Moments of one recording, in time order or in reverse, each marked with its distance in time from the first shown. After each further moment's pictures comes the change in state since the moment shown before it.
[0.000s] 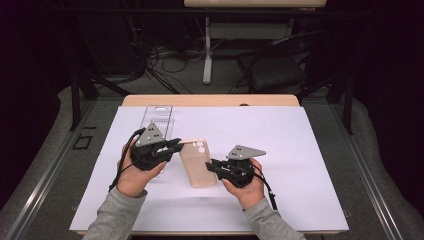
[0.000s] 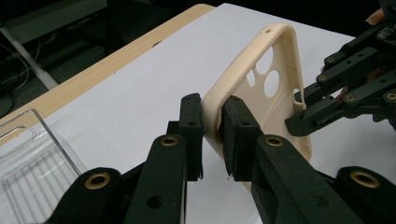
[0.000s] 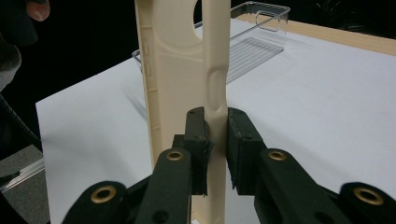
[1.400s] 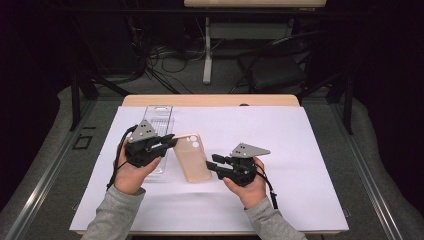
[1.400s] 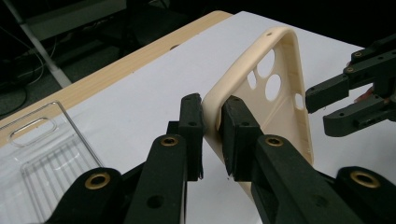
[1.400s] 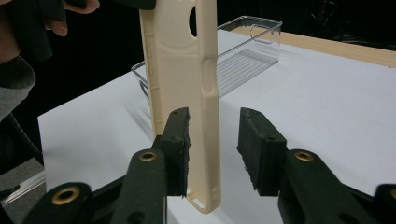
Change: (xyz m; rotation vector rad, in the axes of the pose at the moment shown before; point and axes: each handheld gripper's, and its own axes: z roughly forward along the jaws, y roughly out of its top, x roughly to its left) left arm 0.017 -0.007 -0.003 -0.034 0.046 -0.051; right arm -0.004 0.003 -0.005 -0.048 -0.004 0.017
